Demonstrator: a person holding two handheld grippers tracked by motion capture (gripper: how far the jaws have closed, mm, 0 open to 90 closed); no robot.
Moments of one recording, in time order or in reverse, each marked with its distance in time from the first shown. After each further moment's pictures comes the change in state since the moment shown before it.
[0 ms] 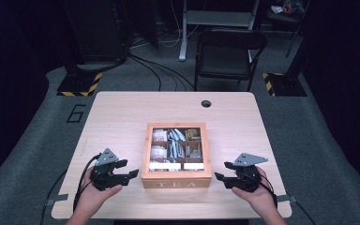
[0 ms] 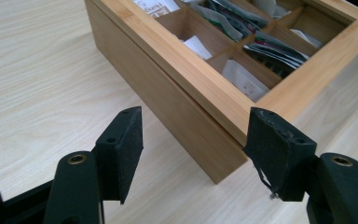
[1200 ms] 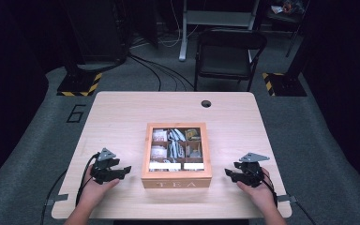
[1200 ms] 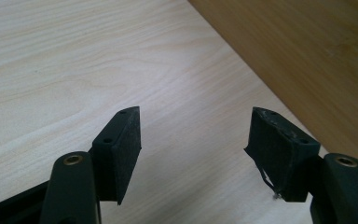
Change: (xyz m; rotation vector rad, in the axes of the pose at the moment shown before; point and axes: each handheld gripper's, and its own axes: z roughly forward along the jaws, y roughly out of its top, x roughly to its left) left arm 0.062 -0.039 0.046 0.066 0.122 -0.090; right arm -0.055 -0.047 0.036 0.065 -0.137 0.141
